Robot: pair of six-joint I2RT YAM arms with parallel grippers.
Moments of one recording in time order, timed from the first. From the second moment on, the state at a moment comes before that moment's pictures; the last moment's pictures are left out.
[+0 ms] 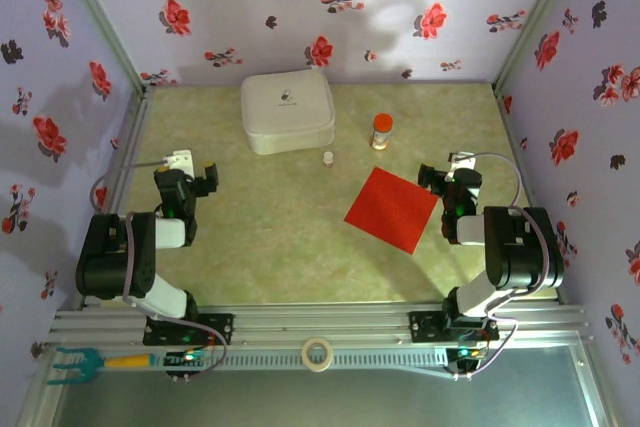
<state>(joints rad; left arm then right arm) -0.01 1.53 0.39 0.81 -0.15 0.01 -0.02 1.56 0.38 0.79 0.06 0.11</state>
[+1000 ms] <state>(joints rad) -0.01 1.38 0.35 0.72 -0.13 0.00 -0.01 1.39 0.39 0.62 0.09 0.13</state>
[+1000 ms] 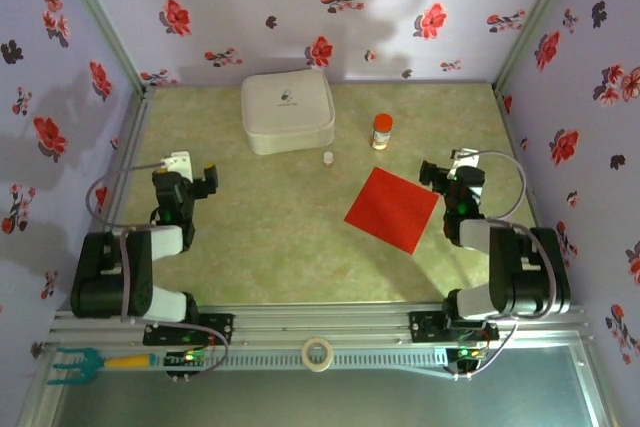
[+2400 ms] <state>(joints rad) -0.04 0.87 0.55 -0.29 0.36 -0.84 0.24 1.52 0.69 -0.28 -0.42 0.76</state>
